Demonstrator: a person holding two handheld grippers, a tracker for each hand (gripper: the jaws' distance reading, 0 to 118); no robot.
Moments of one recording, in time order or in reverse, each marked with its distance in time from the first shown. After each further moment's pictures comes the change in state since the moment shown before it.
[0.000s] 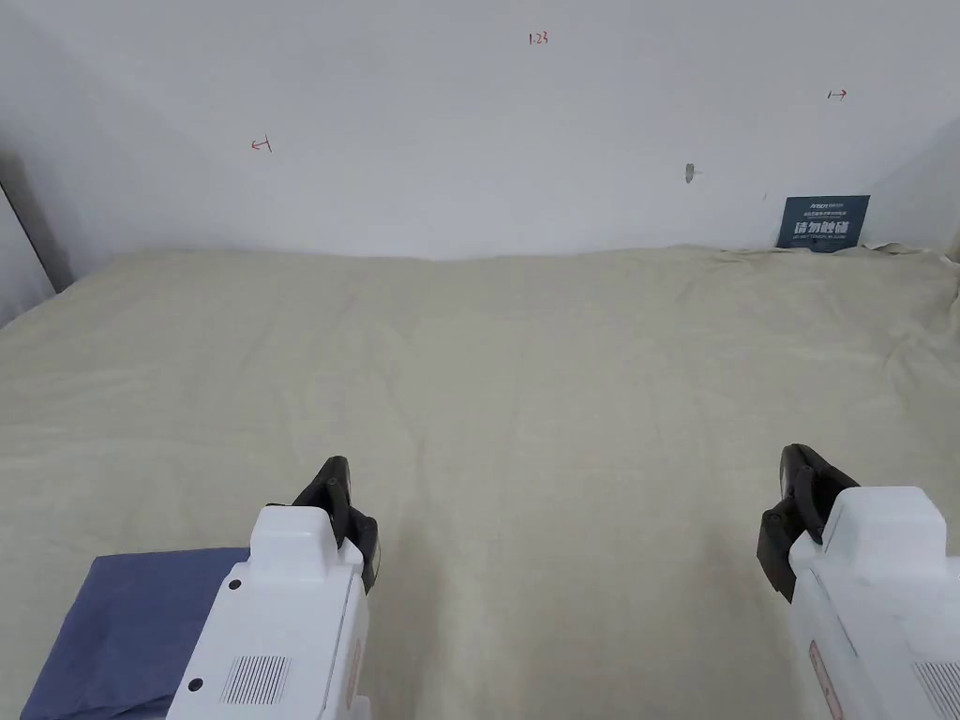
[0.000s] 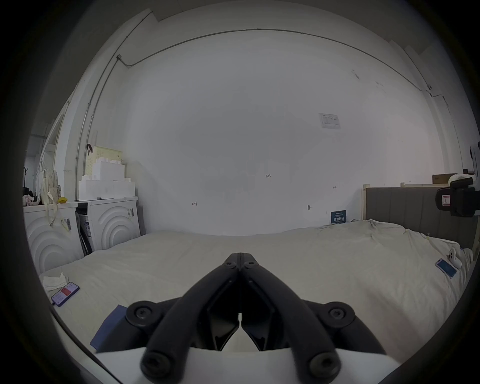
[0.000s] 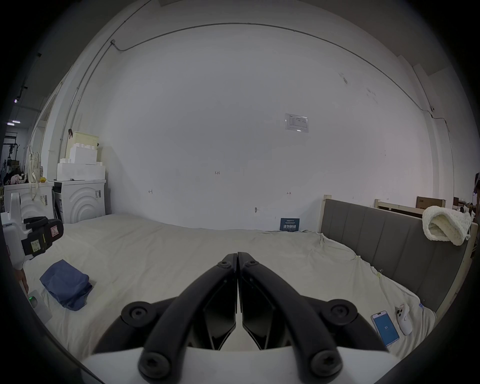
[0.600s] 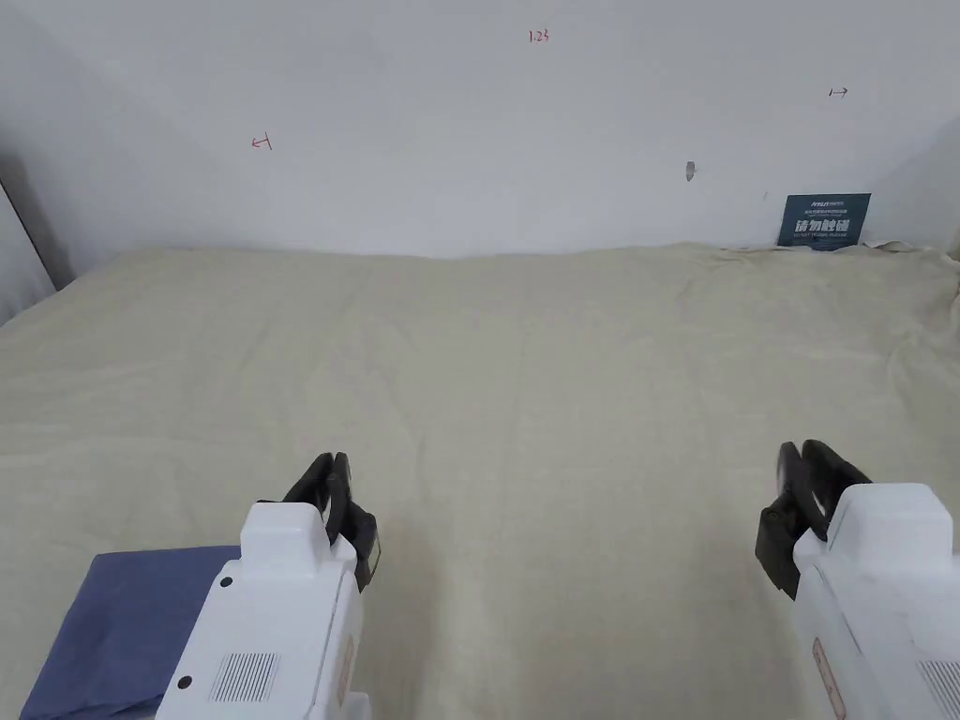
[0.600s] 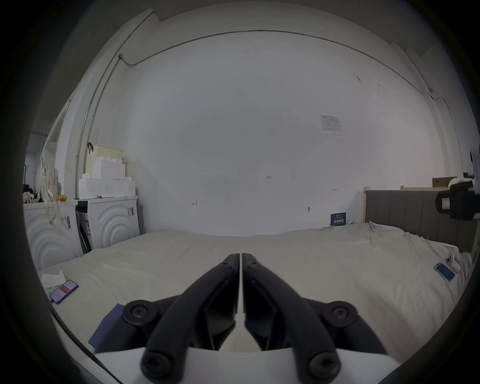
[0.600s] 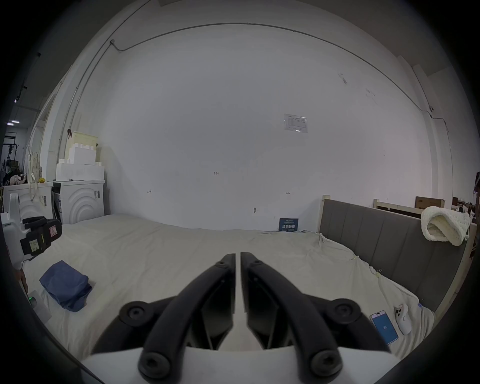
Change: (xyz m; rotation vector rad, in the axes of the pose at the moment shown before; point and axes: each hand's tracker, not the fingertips) left arm -0.006 0.004 0.001 0.000 -0.005 0.039; right arm 0.001 0.003 0.001 0.001 -0.010 -0.004
